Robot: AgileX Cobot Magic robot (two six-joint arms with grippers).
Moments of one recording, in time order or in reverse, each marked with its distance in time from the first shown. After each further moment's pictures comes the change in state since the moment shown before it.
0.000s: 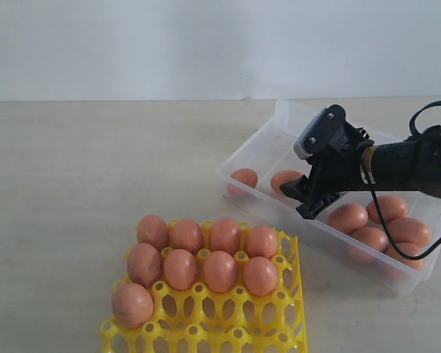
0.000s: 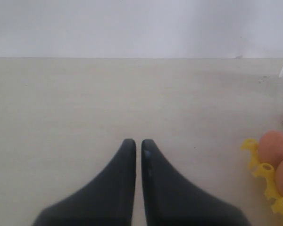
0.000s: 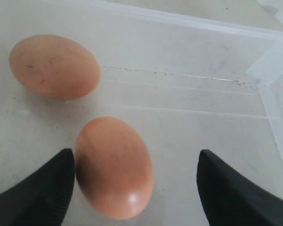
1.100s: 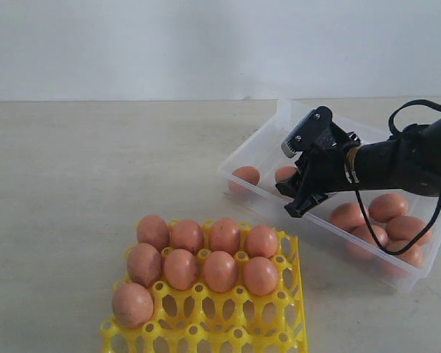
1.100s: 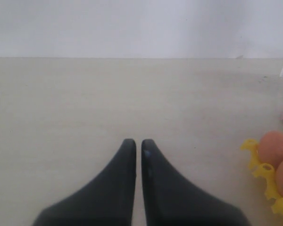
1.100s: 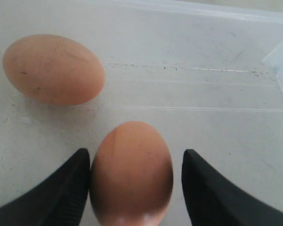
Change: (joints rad) left arm 0.000 0.000 0.000 0.000 0.000 0.000; right arm 0.050 0.041 -0.053 0.035 0.092 0.051
